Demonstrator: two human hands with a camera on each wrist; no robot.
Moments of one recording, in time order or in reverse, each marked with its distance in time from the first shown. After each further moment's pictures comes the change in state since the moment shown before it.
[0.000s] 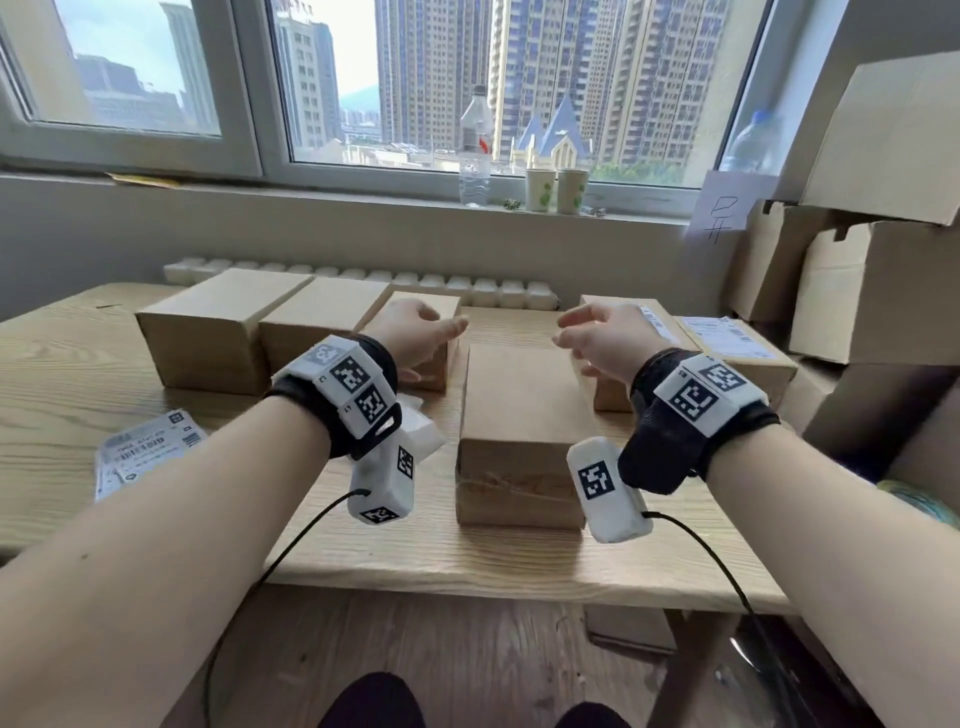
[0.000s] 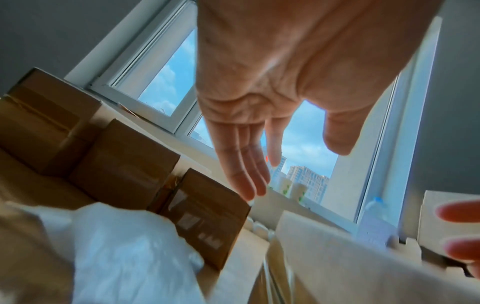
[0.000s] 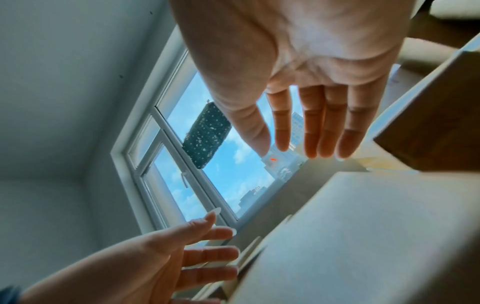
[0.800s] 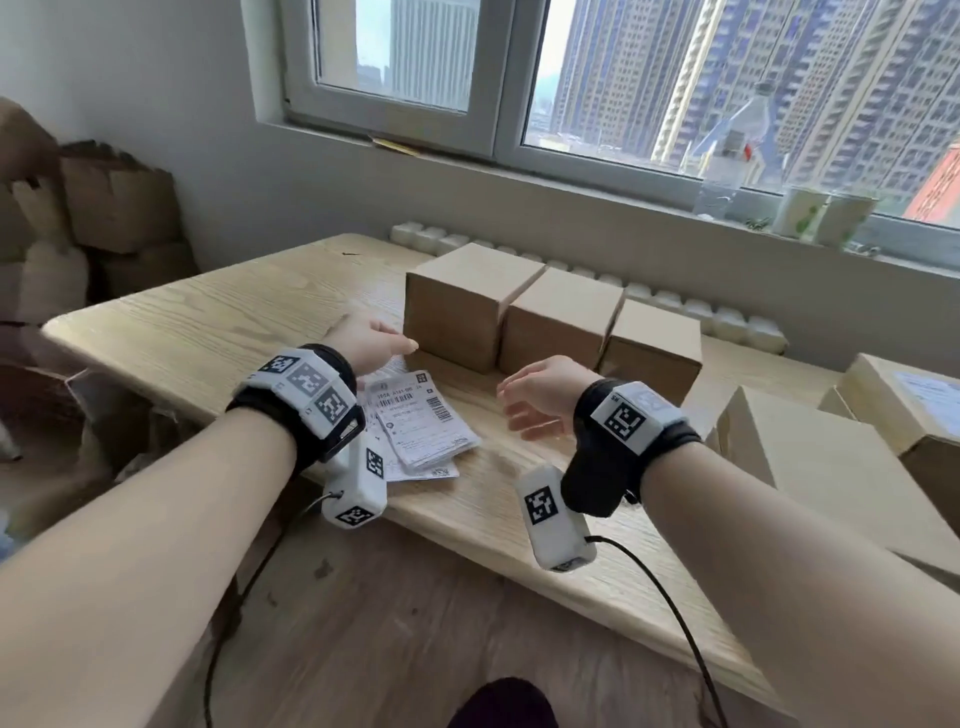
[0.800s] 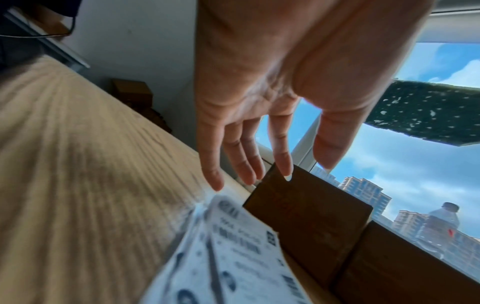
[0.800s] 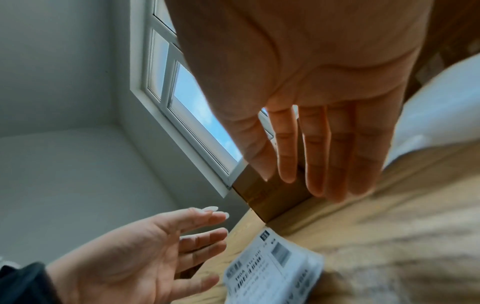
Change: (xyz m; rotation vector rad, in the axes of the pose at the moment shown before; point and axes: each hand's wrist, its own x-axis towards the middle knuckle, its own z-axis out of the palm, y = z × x) left_hand -0.035 -0.196 -0.188 -0.088 0.320 -0.389; right_hand -0.014 -0.096 0.259 -0.092 -0.607 0.081
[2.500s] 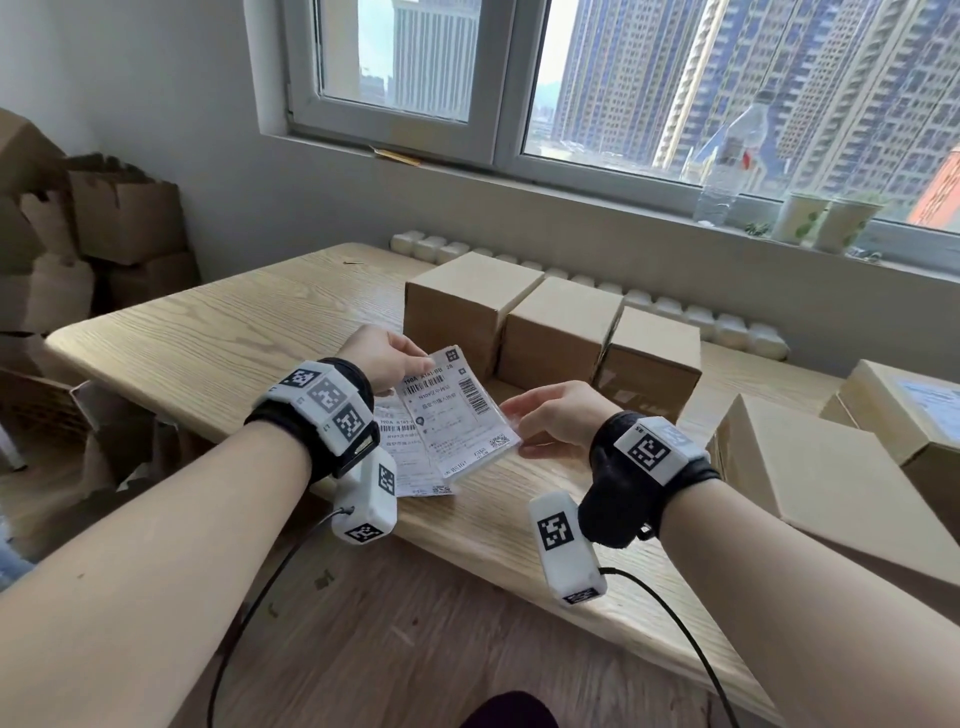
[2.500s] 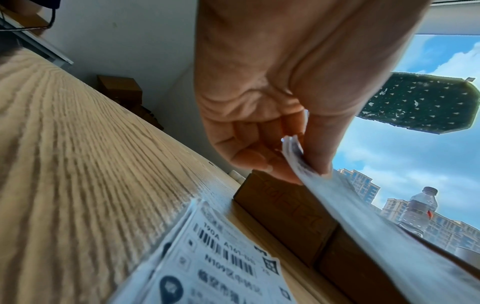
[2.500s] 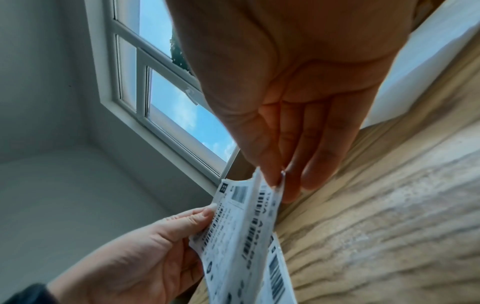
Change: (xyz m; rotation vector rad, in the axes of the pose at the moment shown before) left_hand 0.004 0.003 0.012 0.022 -0.052 0.070; right_hand -0.003 0.020 -0.007 0.216 -0.086 -0.007
